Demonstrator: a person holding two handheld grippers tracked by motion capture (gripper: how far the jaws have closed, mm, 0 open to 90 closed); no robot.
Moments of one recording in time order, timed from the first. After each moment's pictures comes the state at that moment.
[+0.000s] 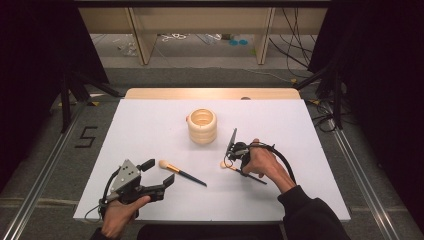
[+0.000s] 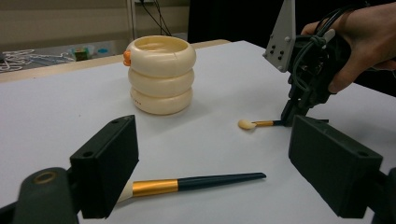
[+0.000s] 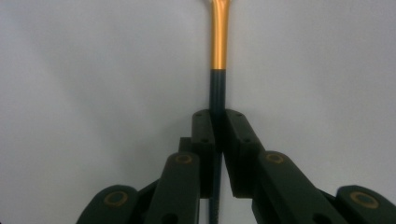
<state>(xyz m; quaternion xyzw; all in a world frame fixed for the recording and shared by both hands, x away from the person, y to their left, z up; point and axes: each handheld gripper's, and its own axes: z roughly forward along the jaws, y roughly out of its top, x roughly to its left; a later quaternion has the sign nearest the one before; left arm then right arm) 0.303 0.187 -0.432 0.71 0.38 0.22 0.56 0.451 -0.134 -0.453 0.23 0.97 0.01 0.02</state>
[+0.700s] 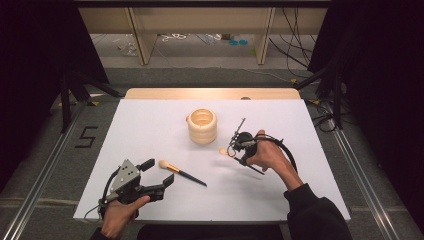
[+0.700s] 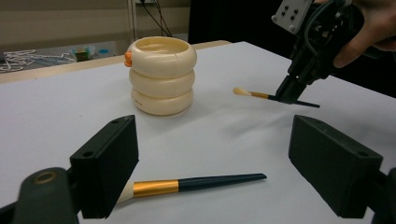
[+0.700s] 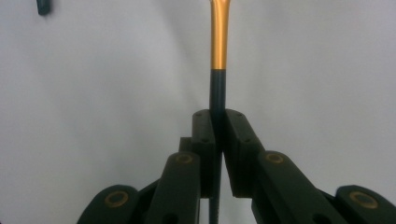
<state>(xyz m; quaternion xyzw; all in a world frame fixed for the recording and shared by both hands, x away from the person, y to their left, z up) 0.303 0.188 -0.431 0.71 0.38 0.22 0.55 0.455 -0.147 -0.418 0.24 0.96 0.10 0.05</state>
